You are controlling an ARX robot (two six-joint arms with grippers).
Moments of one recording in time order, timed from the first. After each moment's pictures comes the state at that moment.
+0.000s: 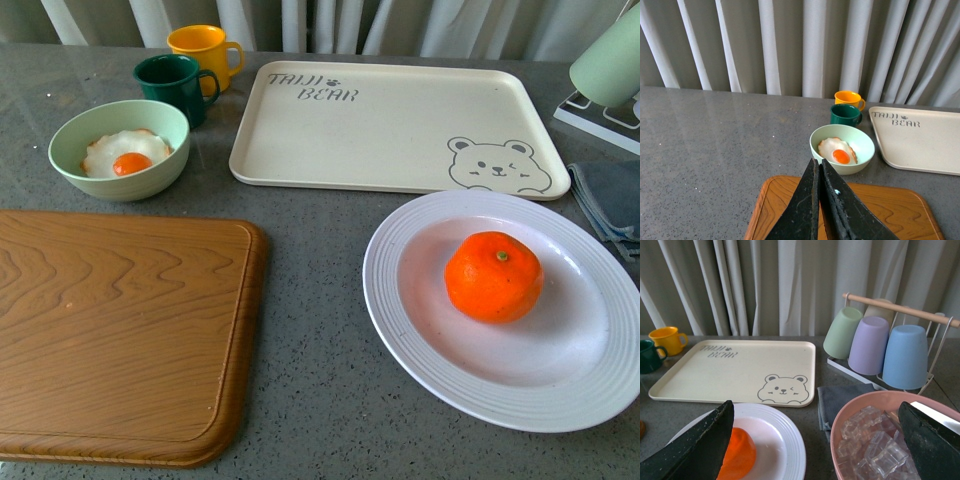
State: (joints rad) left arm 0.00 0.02 0.01 0.00 0.00 -0.01; right arm 0.00 0.00 0.02 0.00 0.00 0.00
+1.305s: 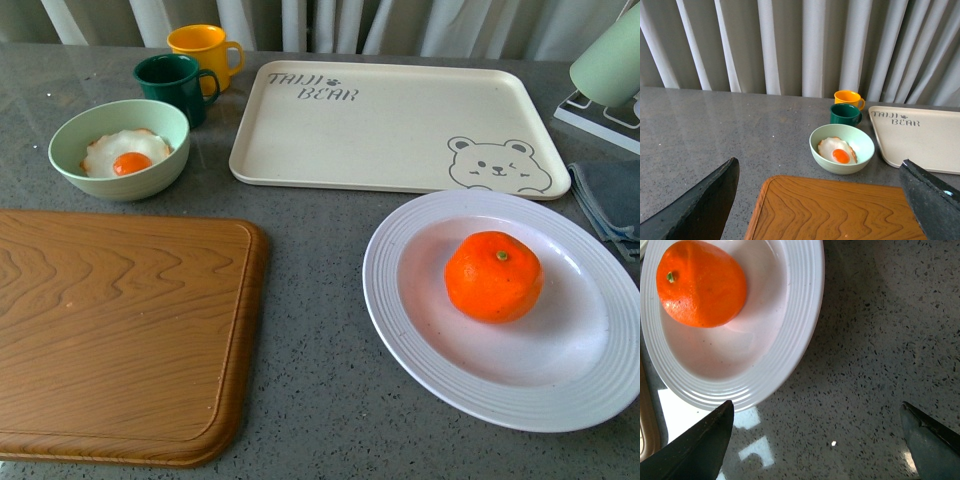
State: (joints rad) left arm 0.00 0.02 0.01 0.00 0.00 -0.01; right arm 0.14 0.92 0.13 -0.05 -0.05 0.69
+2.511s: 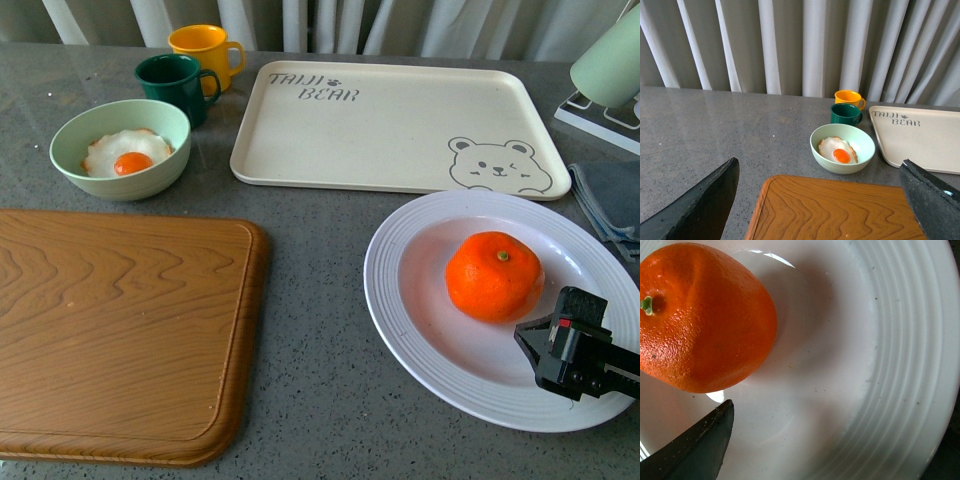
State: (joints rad) left arm 0.00 0.02 0.01 0.00 0.00 -0.01; right arm 0.22 1.73 0.27 0.65 0.01 0.51
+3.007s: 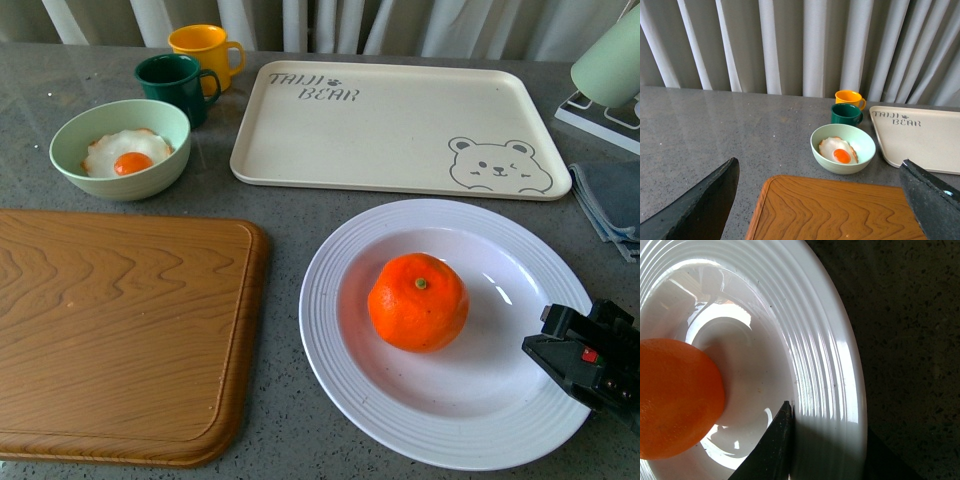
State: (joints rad) left arm 0.00 0.02 0.01 0.00 0.00 -0.01; right arm 0.23 1.73 0.28 0.62 -0.05 0.66
